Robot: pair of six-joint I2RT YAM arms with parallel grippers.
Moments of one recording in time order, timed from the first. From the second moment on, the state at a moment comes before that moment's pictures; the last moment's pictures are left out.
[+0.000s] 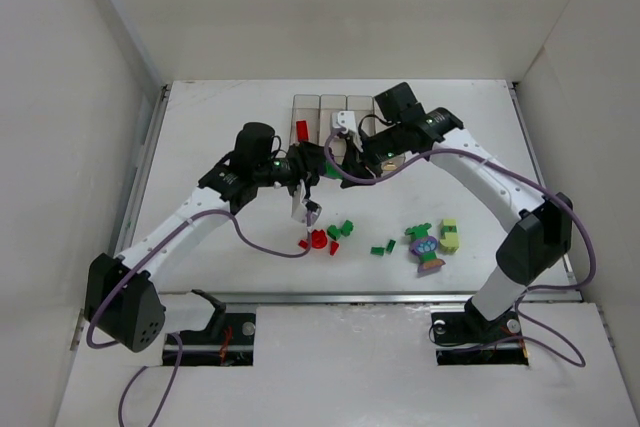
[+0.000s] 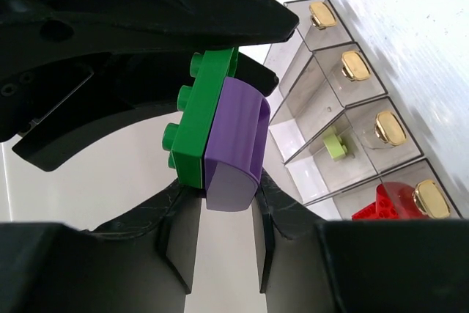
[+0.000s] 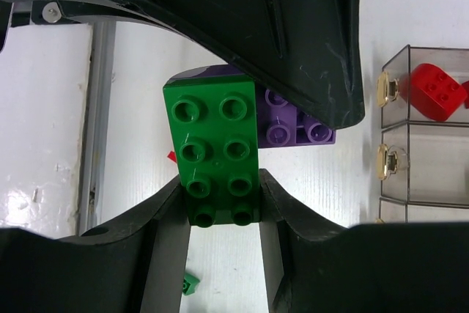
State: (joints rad) left arm -0.53 1.25 0.99 -0.25 0.70 1.88; right arm 0.57 1.66 1.60 -0.85 -0.82 -0.71
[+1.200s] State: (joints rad) left arm -0.47 1.39 1.07 -0.23 0.46 0.89; right arm 0.22 2.07 1.66 -0.21 -0.46 0.37
